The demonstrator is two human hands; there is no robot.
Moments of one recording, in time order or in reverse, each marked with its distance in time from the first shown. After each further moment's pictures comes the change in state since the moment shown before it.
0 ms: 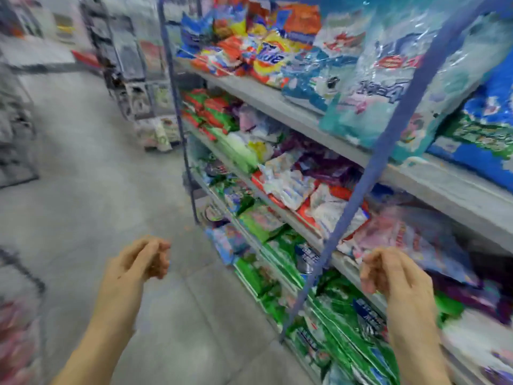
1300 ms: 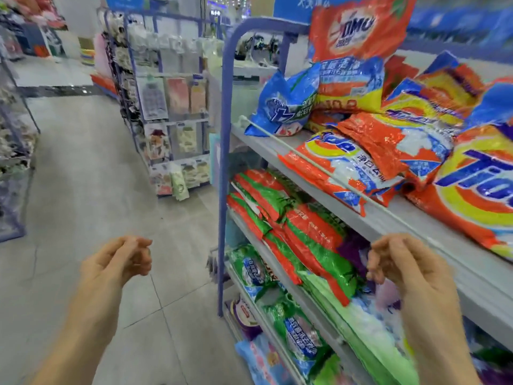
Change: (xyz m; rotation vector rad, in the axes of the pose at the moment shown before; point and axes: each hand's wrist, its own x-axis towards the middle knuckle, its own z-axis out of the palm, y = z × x) left_hand 0.622 -0.084 -0.126 0.005 0.092 0.079; right_hand 0.420 0.069 0.476 -0.009 -0.169 -0.106
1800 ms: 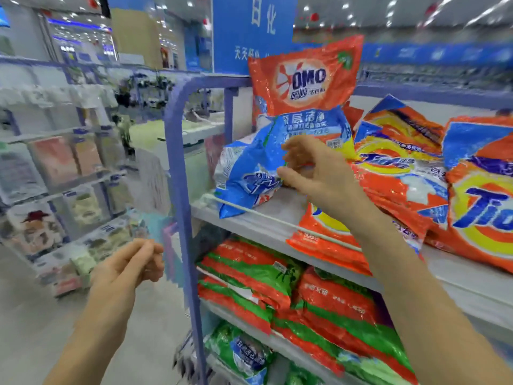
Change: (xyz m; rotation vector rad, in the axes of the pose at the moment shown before) left_hand 0.283 -0.023 0.086 -0.140 -0.522 0.066; right_hand 0.246 -0.039 0.155 -0.741 0.018 -0.342
